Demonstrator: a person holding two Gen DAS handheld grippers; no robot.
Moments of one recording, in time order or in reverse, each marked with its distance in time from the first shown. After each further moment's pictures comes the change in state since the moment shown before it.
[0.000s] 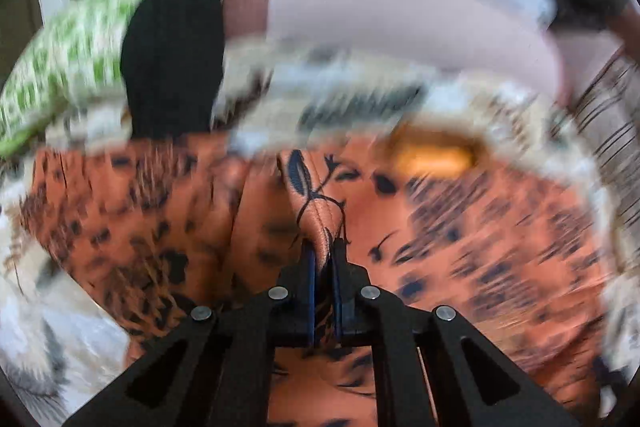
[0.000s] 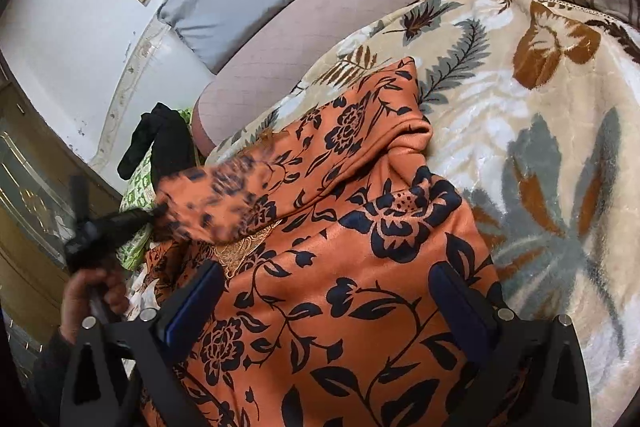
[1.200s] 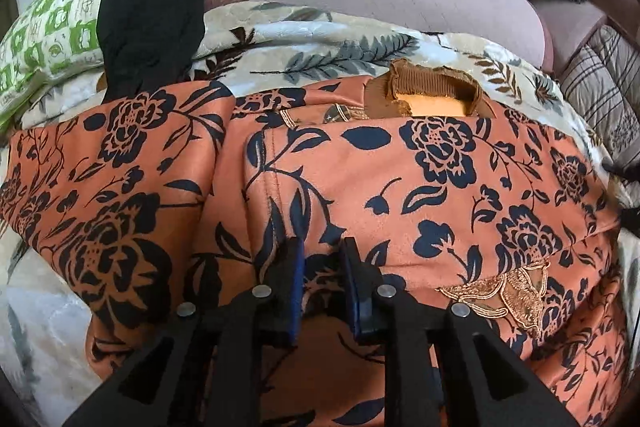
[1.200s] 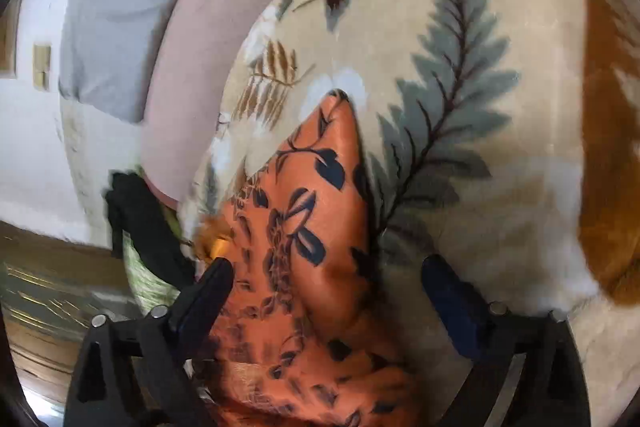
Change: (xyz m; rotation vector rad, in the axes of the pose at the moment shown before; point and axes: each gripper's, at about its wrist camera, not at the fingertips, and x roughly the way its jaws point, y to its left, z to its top) left arm 0.004 -0.005 -0.022 0.072 0.014 -0.097; right arm 0.106 -0.069 0.162 0.290 0.258 0.102
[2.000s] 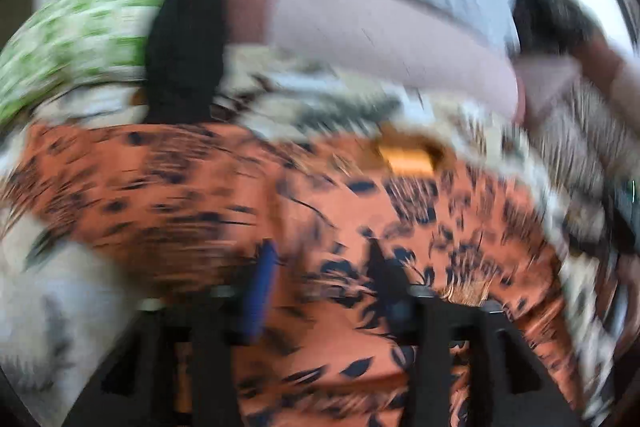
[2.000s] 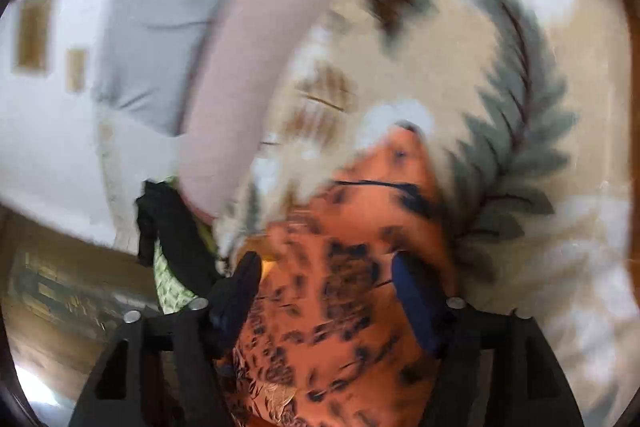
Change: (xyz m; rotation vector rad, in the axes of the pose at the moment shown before) left arm -0.087 0.061 -0.004 -0.172 -0.159 -0.143; right arm -0.009 0.028 -0.021 -0.082 -0.168 0.059
